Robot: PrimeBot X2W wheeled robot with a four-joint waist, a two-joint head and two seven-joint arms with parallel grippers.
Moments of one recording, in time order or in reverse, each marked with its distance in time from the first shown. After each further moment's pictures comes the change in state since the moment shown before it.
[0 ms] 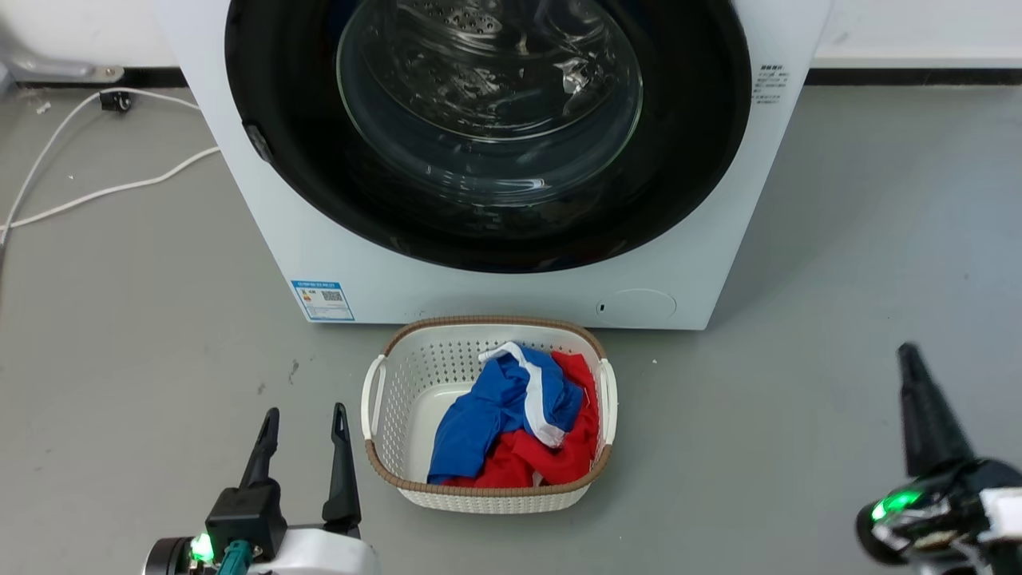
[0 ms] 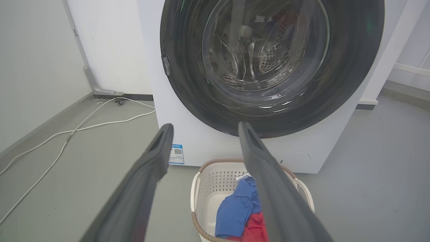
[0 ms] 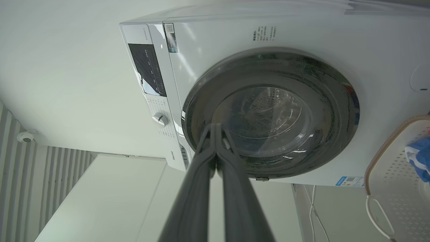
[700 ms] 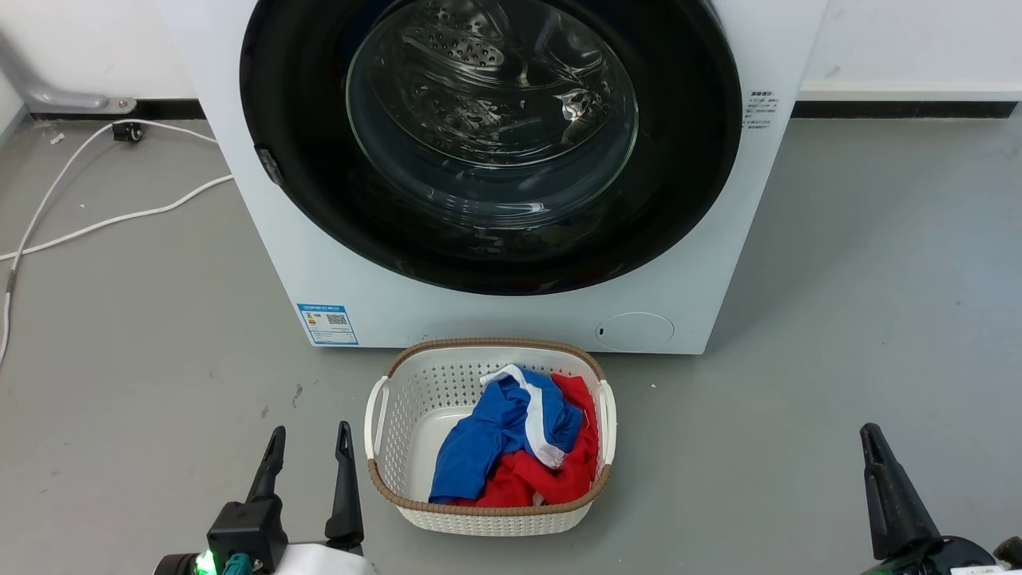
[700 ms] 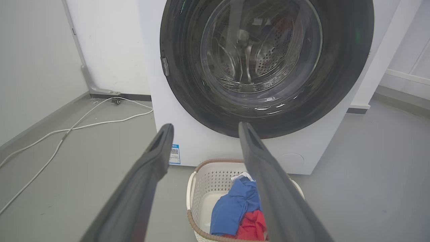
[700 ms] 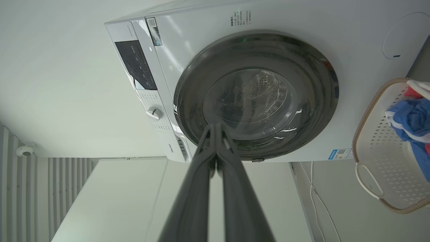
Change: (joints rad) left arm 0.021 0.000 -0.001 0.017 -0.024 -0.020 0.000; right arm 0.149 0.004 0.052 -0.027 0.065 0.000 -0.005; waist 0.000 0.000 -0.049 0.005
